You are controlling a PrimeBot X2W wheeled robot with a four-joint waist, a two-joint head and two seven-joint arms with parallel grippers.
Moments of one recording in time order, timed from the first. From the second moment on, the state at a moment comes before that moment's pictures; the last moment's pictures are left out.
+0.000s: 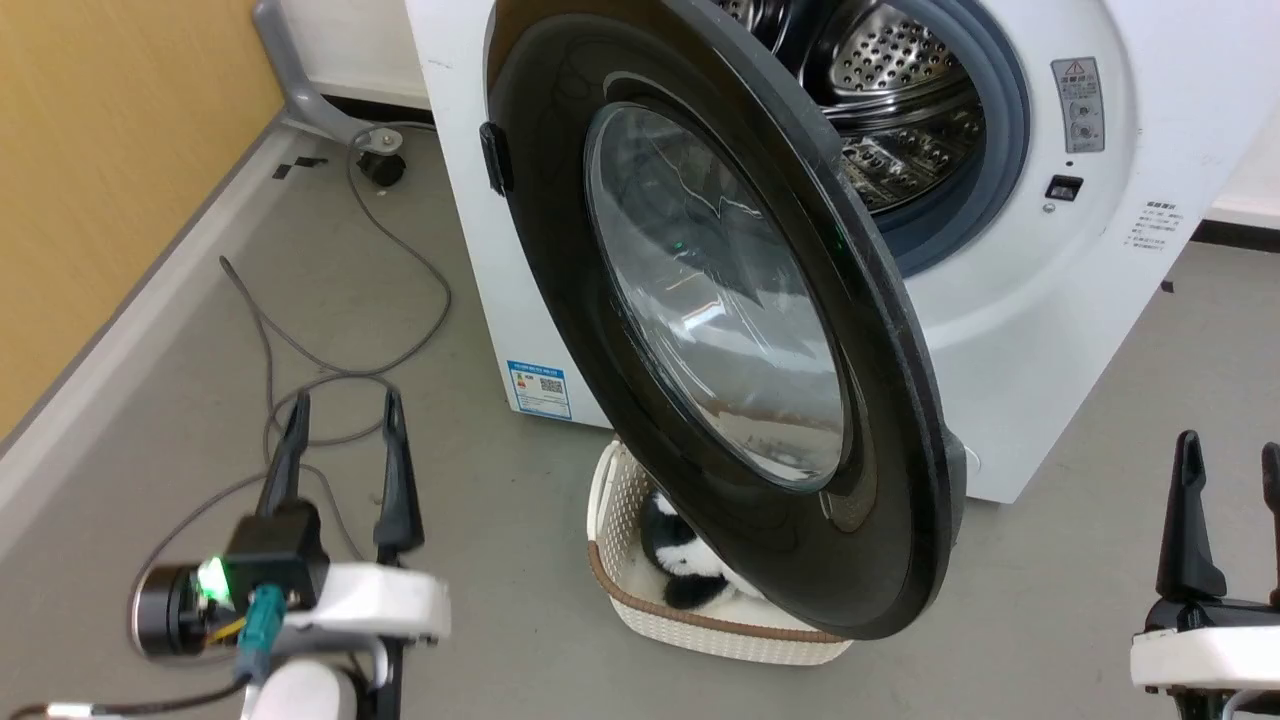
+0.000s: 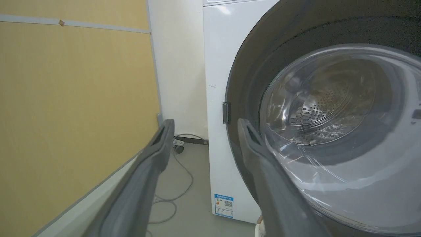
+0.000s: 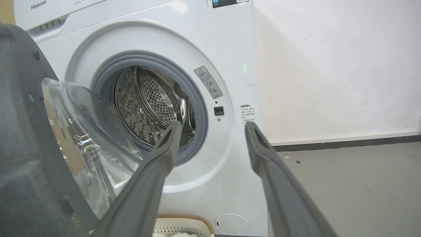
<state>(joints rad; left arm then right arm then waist) -0.16 0.10 -0.07 0.10 -0.10 0.13 -0.26 -0.03 -0.05 -0.25 0.02 0.22 0.13 -0.26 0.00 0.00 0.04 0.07</state>
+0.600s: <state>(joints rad) -0.07 0.08 -0.05 0.08 -0.04 0.12 -0.26 -0.17 -0.05 -0.21 -0.20 0.30 0.13 -0.26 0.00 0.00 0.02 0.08</state>
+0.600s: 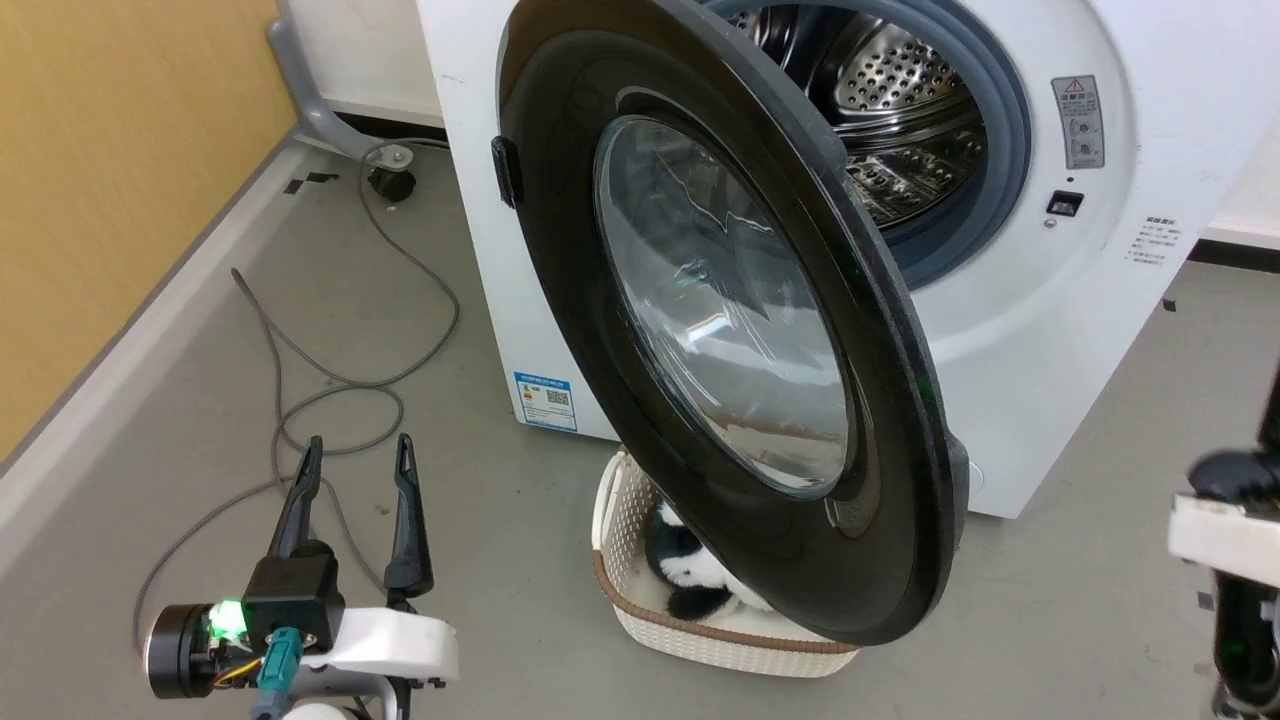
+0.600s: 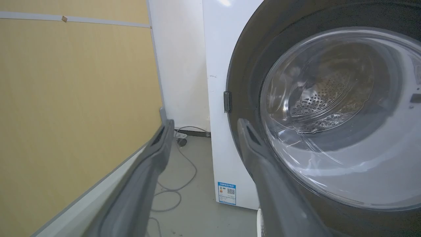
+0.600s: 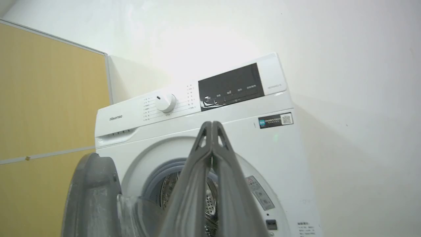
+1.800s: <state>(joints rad) -0.04 0.07 -0.07 0.05 -0.01 0.14 -0.26 -0.19 -0.38 0.62 0.00 0.40 0.13 -0.26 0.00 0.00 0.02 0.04</state>
